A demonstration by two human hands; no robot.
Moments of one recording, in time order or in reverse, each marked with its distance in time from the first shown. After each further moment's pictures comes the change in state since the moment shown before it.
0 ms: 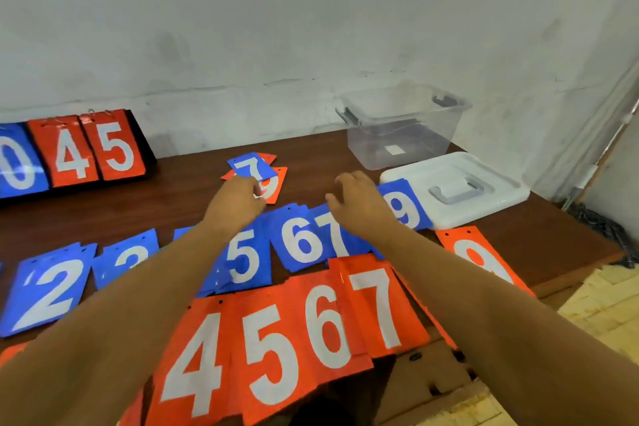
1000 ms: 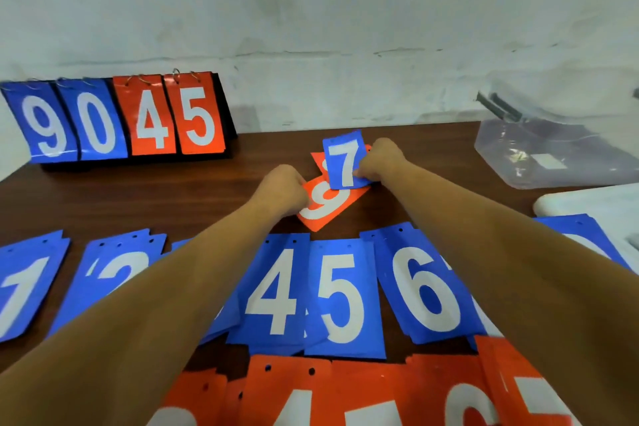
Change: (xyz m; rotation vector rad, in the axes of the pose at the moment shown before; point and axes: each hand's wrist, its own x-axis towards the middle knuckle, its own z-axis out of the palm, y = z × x) left_hand 0.075 -0.088 -0.005 -0.207 -0.136 -0.374; right_hand 0.206 -0.088 0.135 0.130 -0.272 0.270
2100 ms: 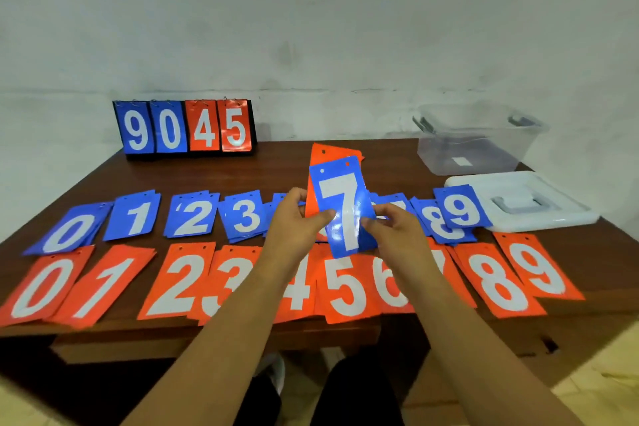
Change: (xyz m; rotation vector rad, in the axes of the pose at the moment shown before) left_hand -0.289 -0.013 0.003 -0.834 0.141 0.210; right_hand -0.367 0.071 -0.052 0.813 0.042 -0.117
